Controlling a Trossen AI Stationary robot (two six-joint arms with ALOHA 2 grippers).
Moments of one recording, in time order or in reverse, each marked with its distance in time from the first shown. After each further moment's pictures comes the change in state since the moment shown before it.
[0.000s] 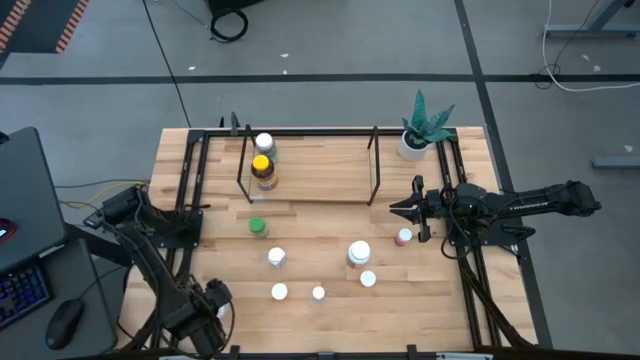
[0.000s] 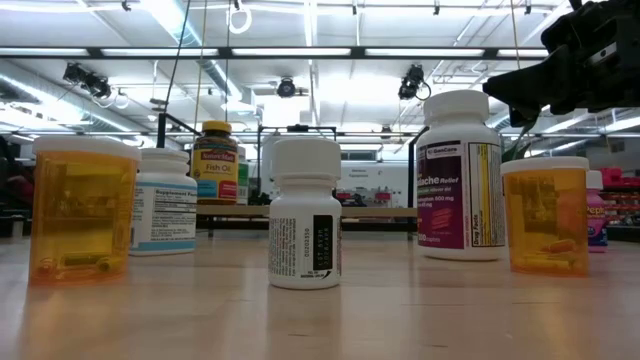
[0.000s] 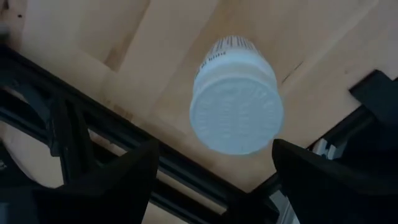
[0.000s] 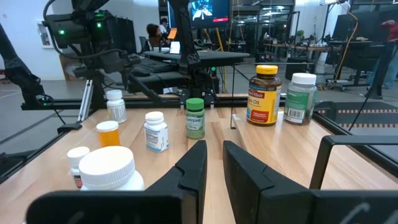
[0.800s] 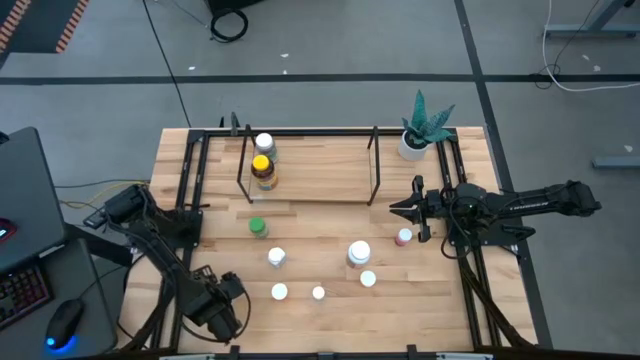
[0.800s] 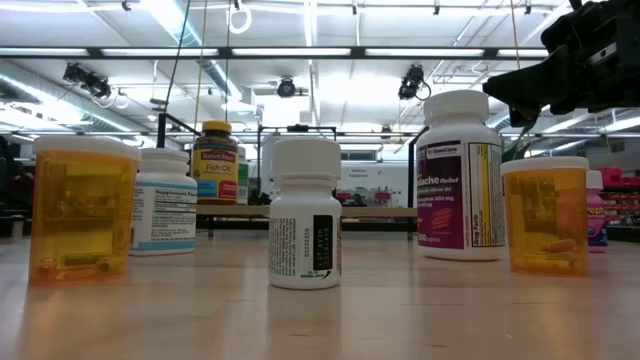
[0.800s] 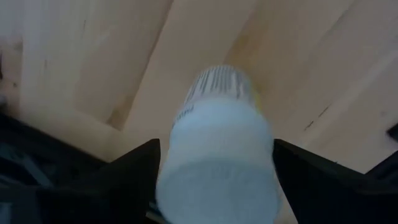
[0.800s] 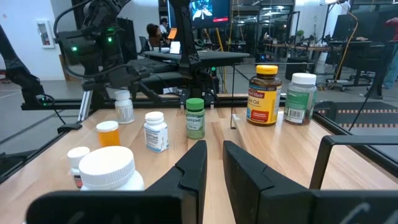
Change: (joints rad) left arm 0.105 -0.002 -0.150 0.144 -0.044 0.210; right arm 0.000 0.000 0.000 0.000 0.000 0.000
